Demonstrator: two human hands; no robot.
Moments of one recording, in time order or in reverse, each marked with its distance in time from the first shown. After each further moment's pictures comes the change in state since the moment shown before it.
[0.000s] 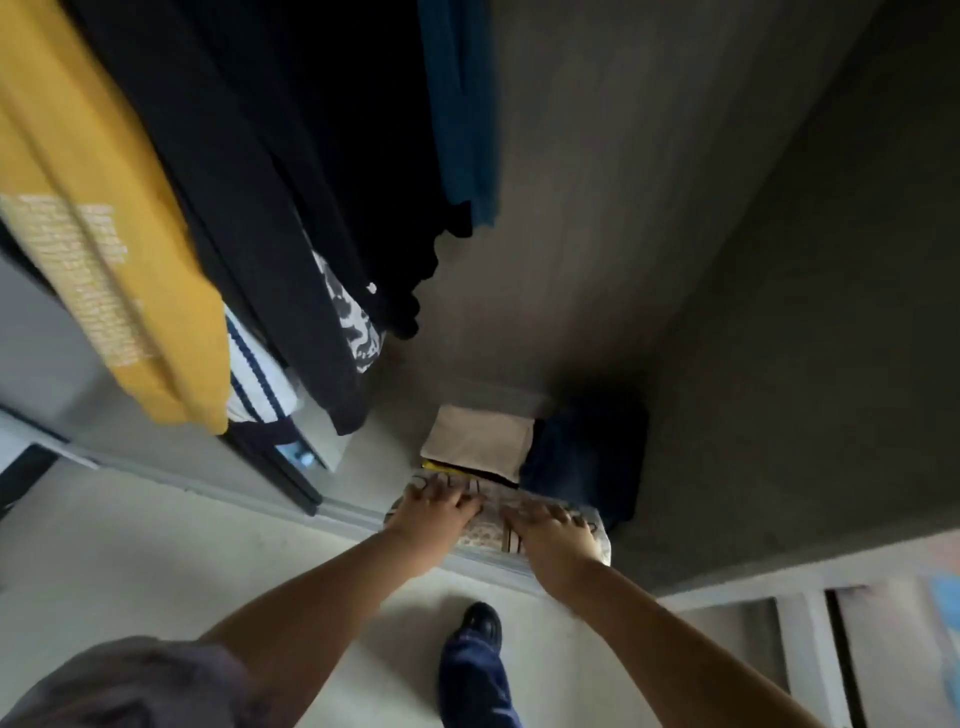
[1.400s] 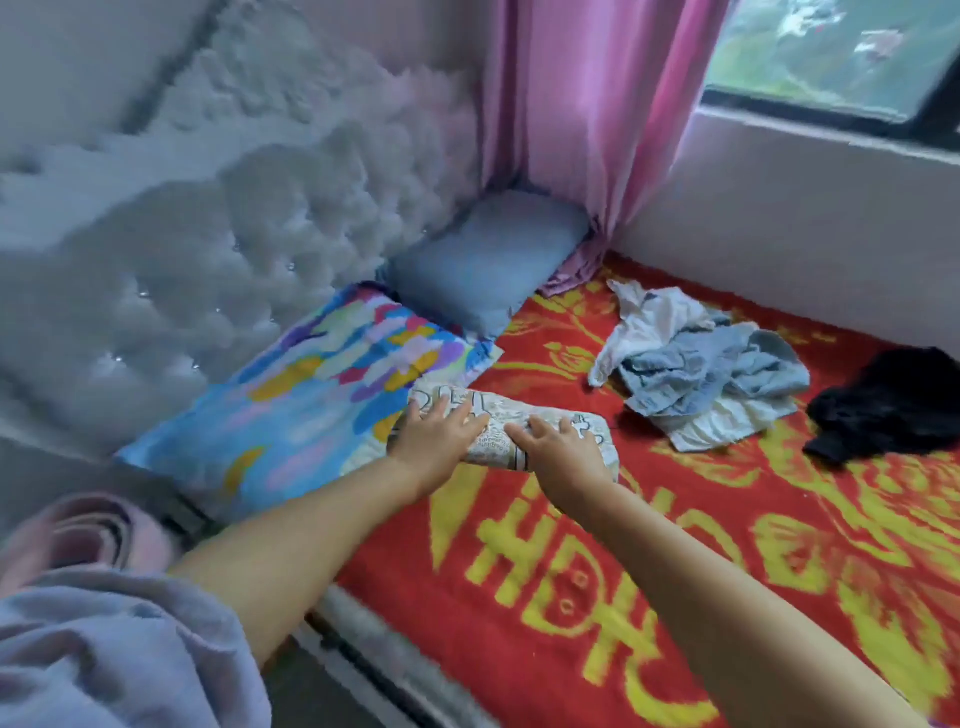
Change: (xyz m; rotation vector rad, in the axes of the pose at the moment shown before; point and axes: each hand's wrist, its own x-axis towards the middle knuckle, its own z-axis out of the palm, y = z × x) left_hand 0.018 0.954 -0.268 0.378 0.460 1.126; right_hand -0.702 0.586 0.201 0.358 0.357 1.191
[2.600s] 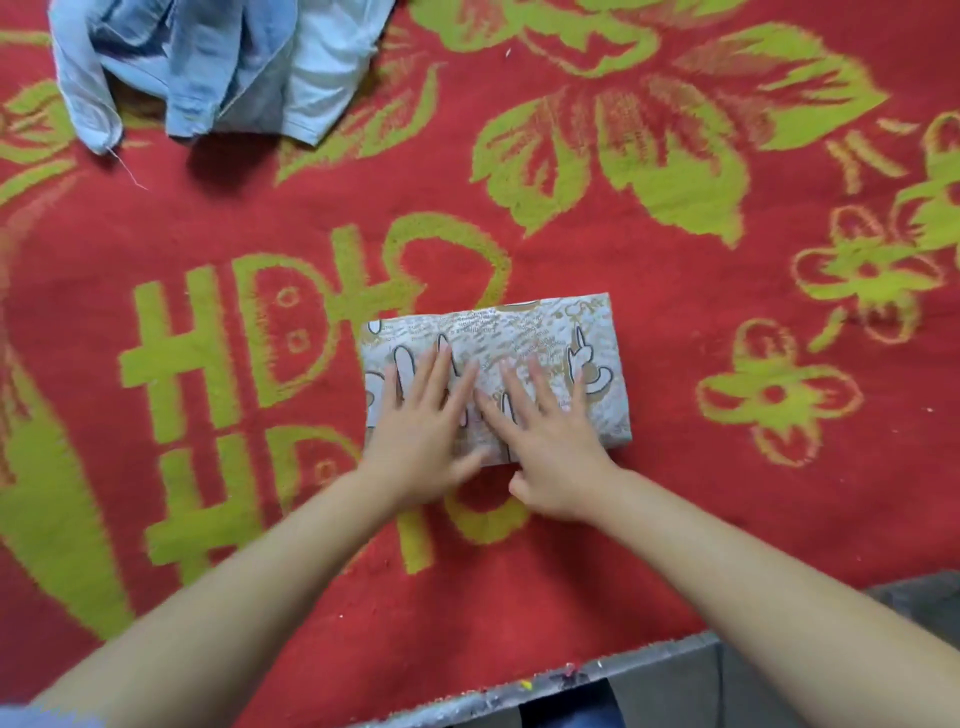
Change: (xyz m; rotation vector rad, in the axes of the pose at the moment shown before) left_hand 0.147 0.354 0.278 -0.126 -0.214 0.740; right_hand -0.120 0.212 0.400 0.414 -0.190 0.487
